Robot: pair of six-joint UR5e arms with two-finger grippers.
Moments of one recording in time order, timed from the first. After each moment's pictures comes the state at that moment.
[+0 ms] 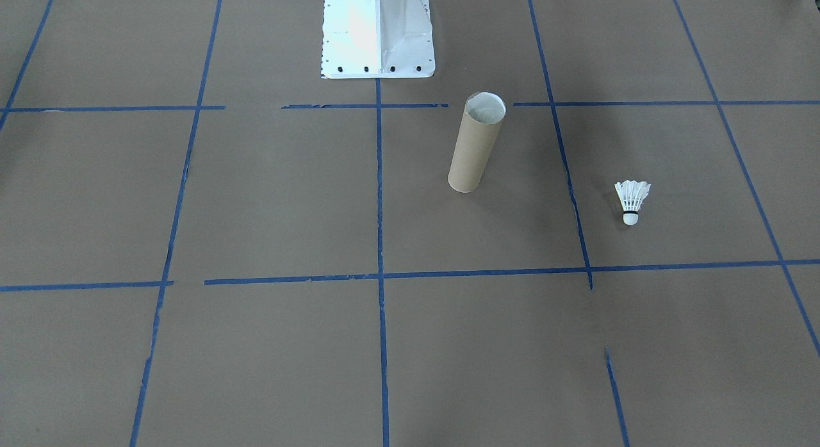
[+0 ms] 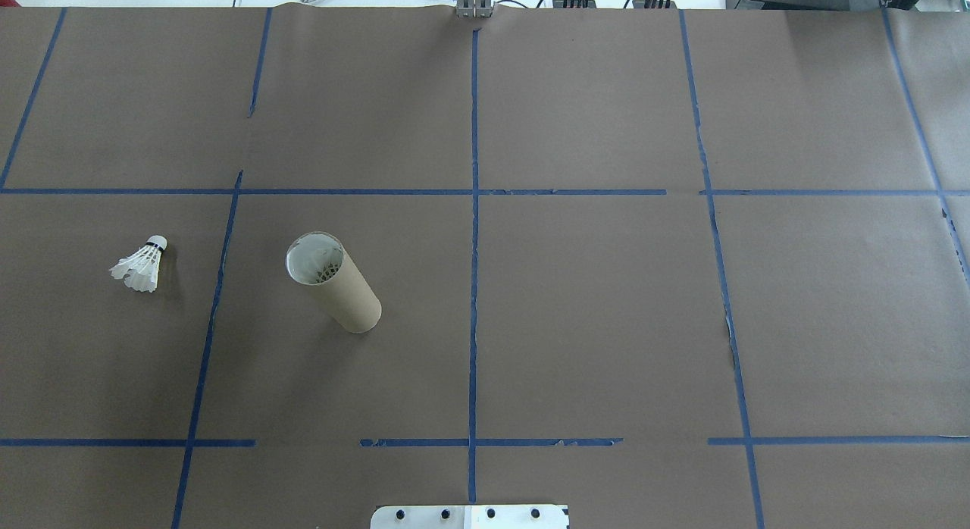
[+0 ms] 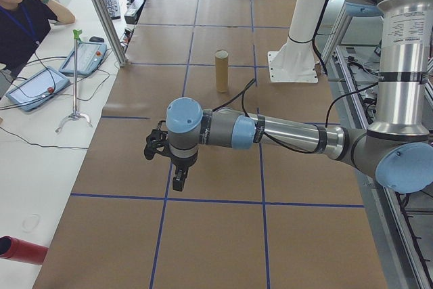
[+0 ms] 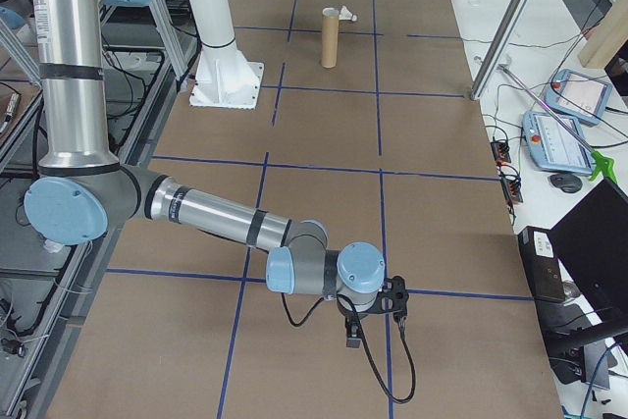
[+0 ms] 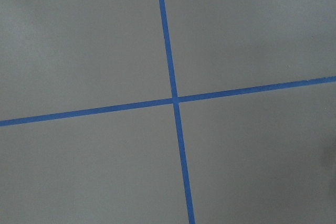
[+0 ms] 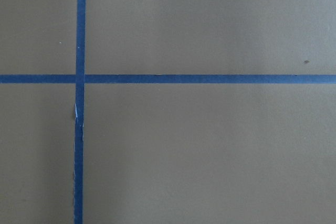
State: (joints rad) left arm -1.63 -1.54 -1.77 -1.53 -2.36 0.09; right arm 1.62 -1.56 1.32 -1.31 2.33 -0.01
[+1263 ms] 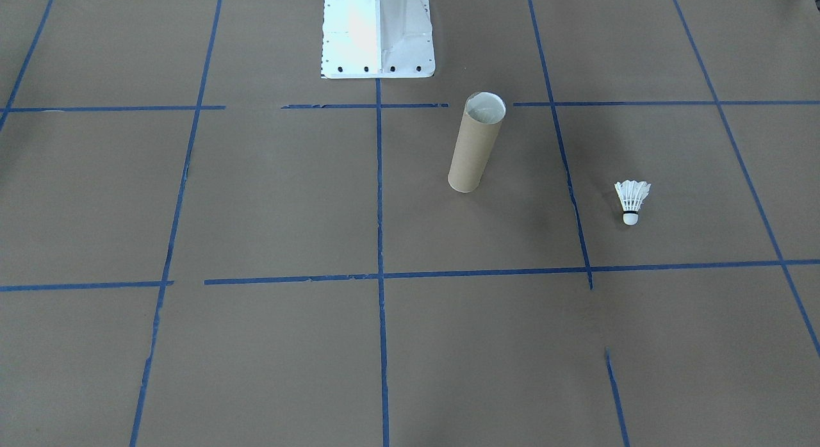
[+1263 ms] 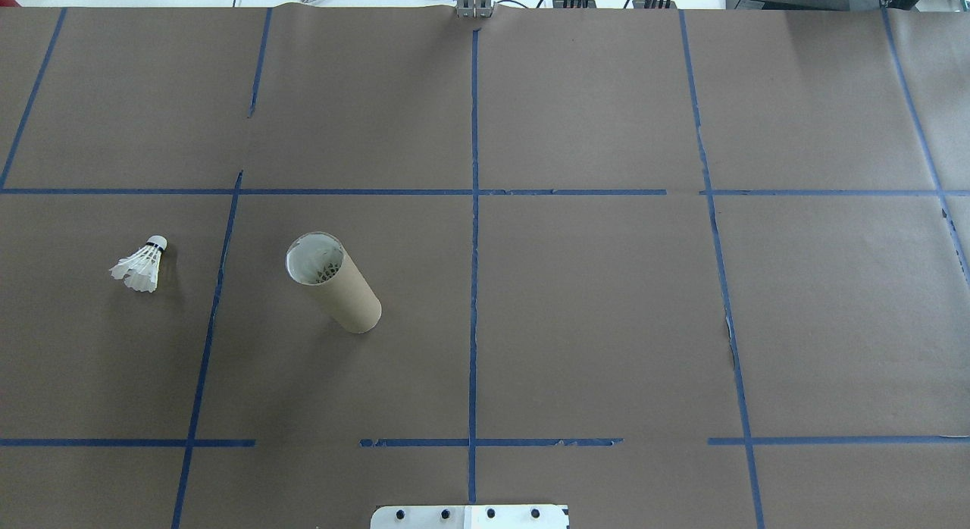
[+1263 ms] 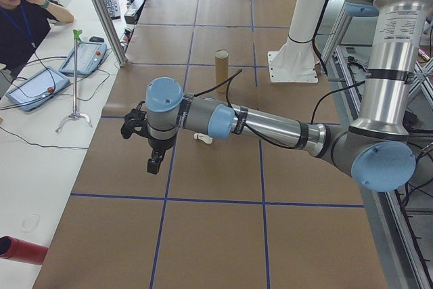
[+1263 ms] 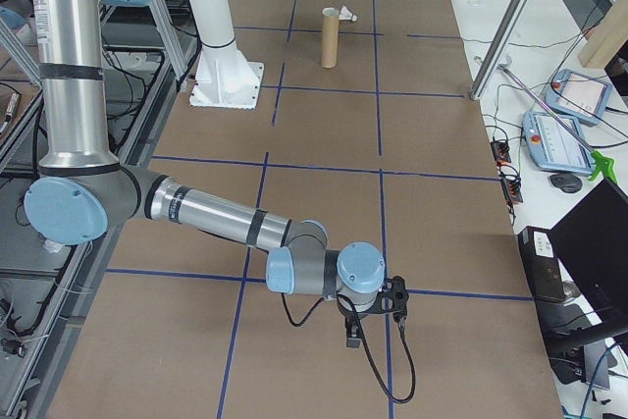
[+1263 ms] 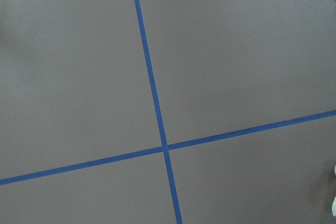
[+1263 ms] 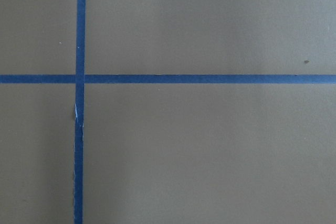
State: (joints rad) left arm -1.62 -1.65 -1.69 -1.75 -2.37 -0.08; right arm 1.62 -1.56 1.32 -1.31 2.33 -0.01
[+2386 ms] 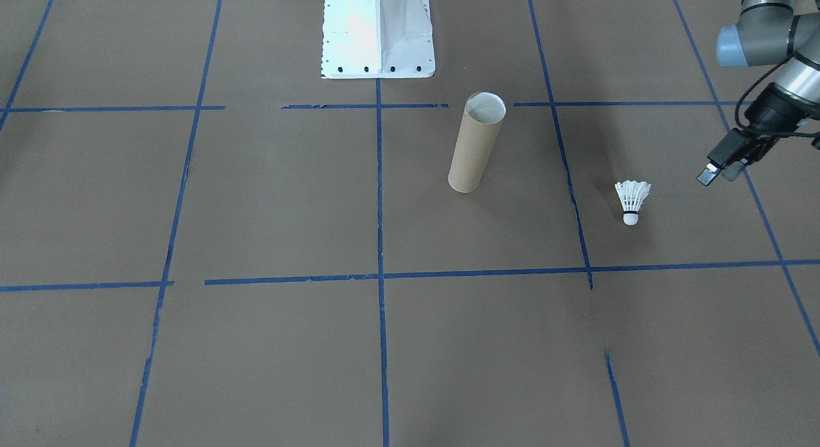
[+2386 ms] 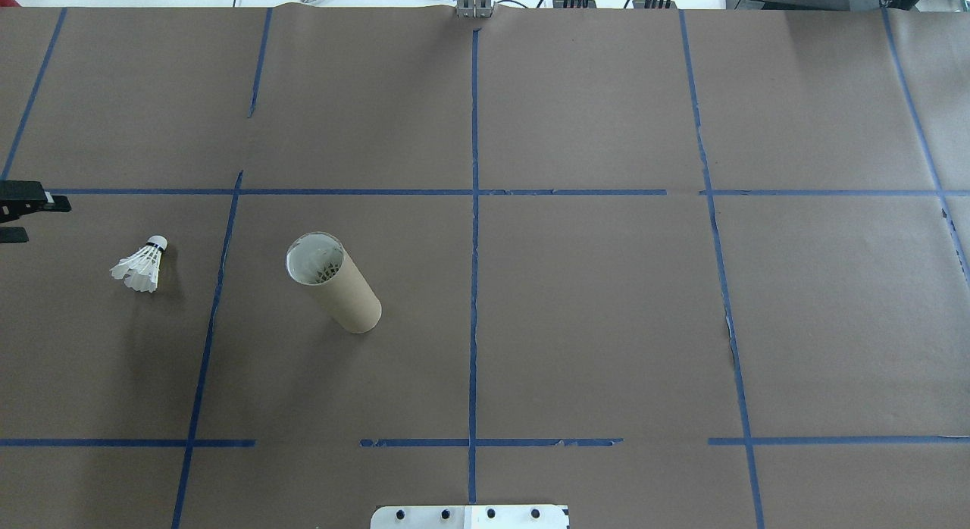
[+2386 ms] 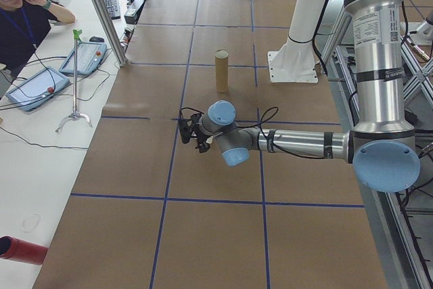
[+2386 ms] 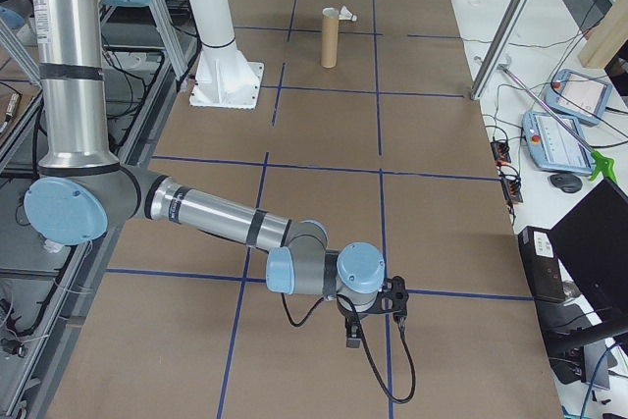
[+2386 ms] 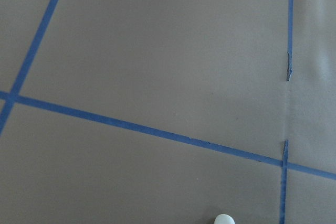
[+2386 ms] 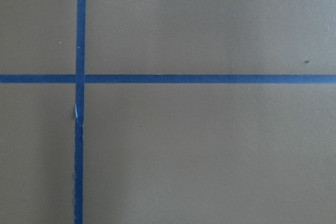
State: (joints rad) left arm -1.00 -1.41 -1.67 -2.72 -2.06 -1.51; right arm 1.62 -1.56 1.32 -1.31 2.33 -0.01
